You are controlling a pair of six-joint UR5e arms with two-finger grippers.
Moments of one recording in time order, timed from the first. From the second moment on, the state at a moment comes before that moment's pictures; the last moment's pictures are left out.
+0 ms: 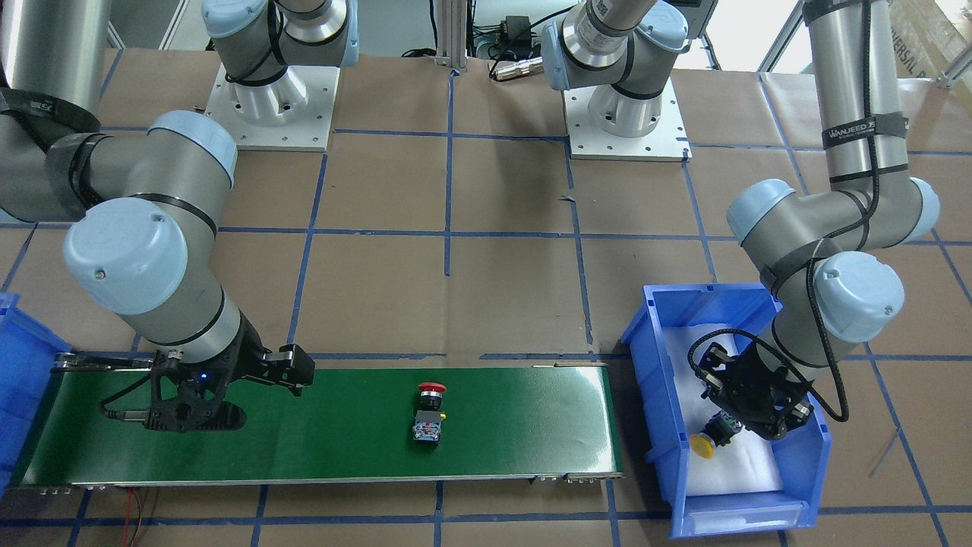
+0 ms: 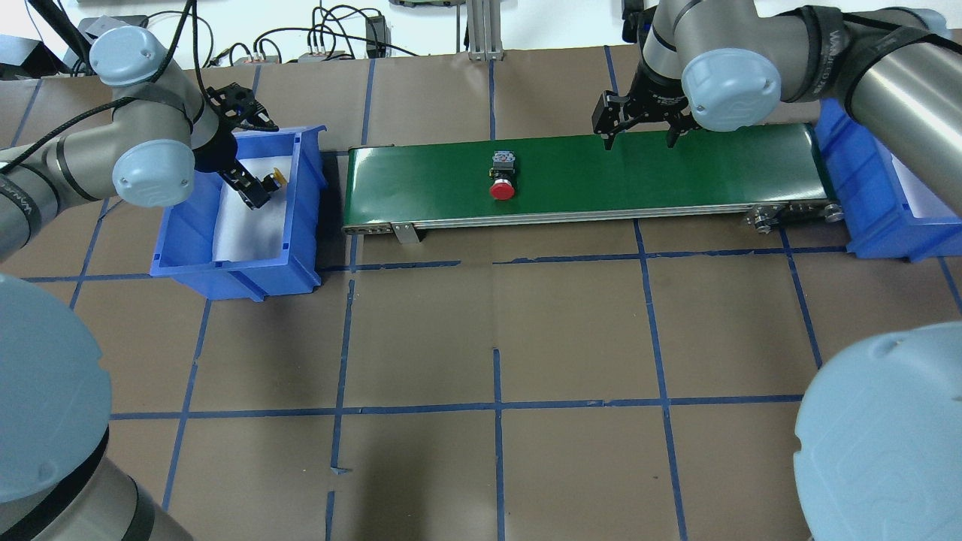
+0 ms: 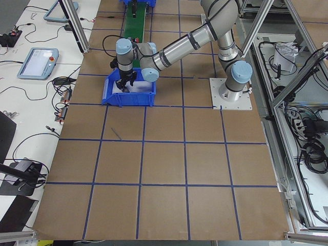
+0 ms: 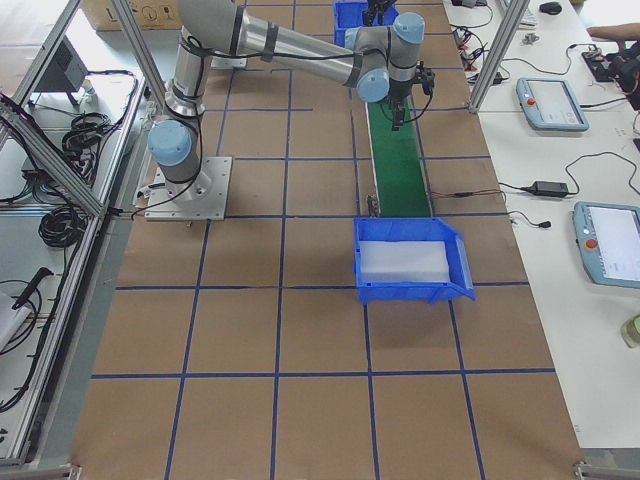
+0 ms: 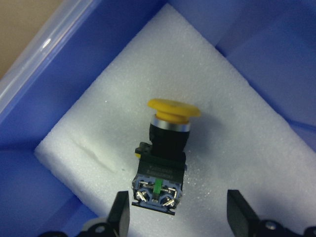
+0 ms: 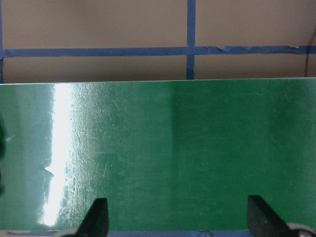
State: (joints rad) left arm -1.34 -2.06 -1.65 -0.91 1.59 0.99; right arm 1.59 -1.13 1.48 -2.00 -1.55 0.01
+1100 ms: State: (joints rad) left arm -1.34 -2.09 -1.66 -0.87 1.59 0.99; right arm 1.59 -1.12 1.48 -2.02 -1.57 0.01
